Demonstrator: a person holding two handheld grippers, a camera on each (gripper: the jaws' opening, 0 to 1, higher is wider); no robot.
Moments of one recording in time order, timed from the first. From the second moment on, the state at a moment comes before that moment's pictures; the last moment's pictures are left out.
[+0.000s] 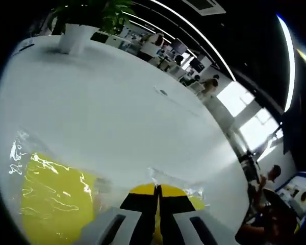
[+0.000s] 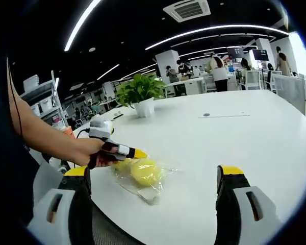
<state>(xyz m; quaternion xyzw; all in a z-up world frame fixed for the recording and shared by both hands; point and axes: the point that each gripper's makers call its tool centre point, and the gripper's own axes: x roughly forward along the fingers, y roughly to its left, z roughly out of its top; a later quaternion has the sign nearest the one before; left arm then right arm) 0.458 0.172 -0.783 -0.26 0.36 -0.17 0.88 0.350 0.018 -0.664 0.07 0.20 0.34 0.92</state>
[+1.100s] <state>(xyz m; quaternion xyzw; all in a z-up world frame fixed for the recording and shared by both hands) 0.458 0.250 -0.652 -0.05 0.20 -0.32 0.93 0.372 0.013 -0.663 0.03 0.19 0.33 0.92</state>
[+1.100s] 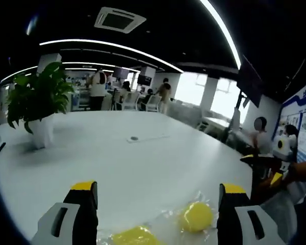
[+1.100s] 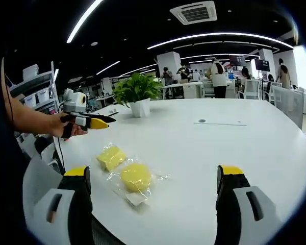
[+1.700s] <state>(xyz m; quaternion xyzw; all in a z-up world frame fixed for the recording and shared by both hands) 0.385 0.344 -0.654 -0.04 0.18 -0.30 0.94 0.353 0.003 -0.687 -0.01 0.21 0.32 0.92</state>
